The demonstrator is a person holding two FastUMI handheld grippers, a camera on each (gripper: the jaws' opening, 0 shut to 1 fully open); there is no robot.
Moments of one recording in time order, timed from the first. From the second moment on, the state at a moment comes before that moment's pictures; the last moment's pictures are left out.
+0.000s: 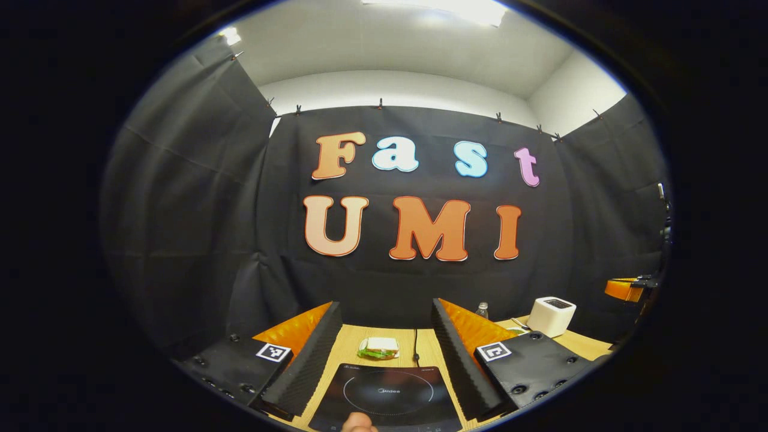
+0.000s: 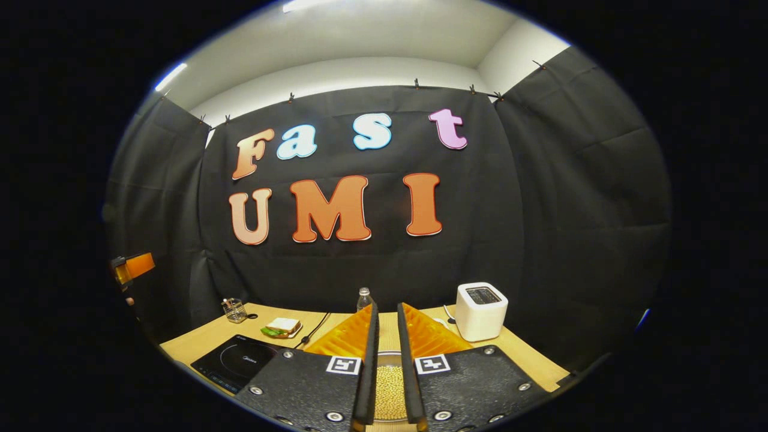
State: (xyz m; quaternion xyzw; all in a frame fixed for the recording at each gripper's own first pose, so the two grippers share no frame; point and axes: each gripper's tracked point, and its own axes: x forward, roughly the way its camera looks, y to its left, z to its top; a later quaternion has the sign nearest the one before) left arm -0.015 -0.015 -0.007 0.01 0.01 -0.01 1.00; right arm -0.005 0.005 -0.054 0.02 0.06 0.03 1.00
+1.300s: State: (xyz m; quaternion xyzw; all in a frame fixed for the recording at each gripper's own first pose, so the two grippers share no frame) left arm -0.018 -0.004 -0.009 0.02 0.01 0.00 1.00; right arm -0.067 0.082 -0.243 -0.05 0.27 0.14 0.95
